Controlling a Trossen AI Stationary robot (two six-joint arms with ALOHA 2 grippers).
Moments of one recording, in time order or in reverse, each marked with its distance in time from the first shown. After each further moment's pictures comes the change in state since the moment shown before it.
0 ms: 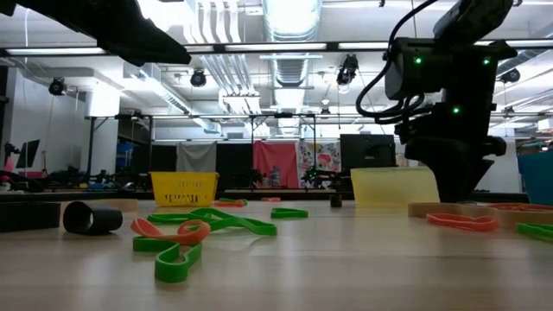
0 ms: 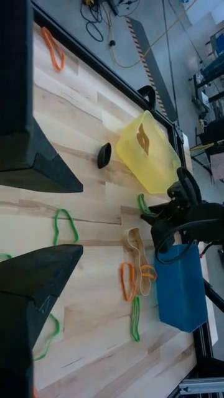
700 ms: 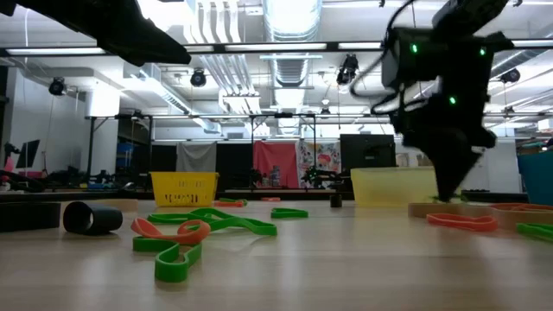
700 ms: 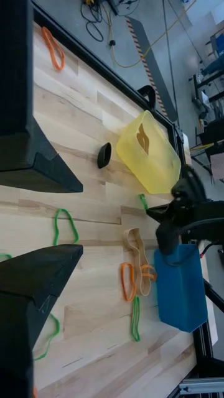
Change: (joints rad) left arm 0.000 0.000 0.000 0.001 0.000 0.000; right arm 0.011 -0.032 0.047 -0.022 0.001 -0.076
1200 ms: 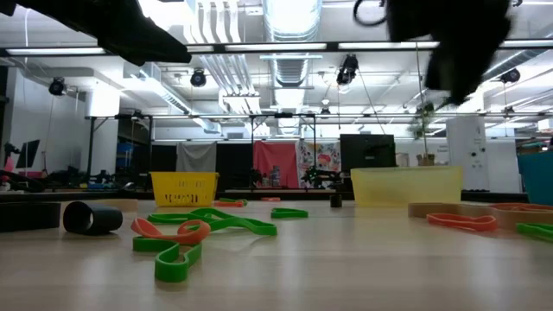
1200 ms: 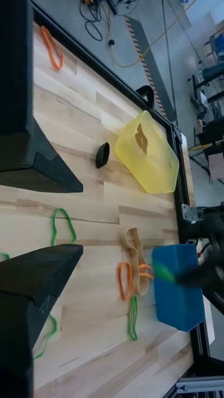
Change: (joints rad) left arm 0.000 0.000 0.000 0.008 0.000 0.000; right arm 0.272 -0.063 0.292 -0.059 -0.359 -0.147
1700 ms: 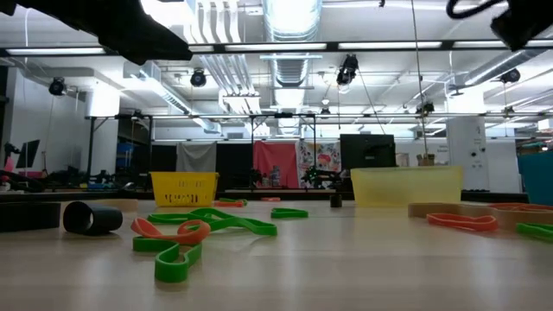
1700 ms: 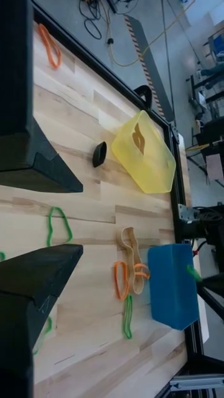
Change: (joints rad) left arm 0.000 0.000 0.000 0.019 0.000 -0.004; right arm 0.258 -0.002 0.023 -0.541 -0.036 0.648
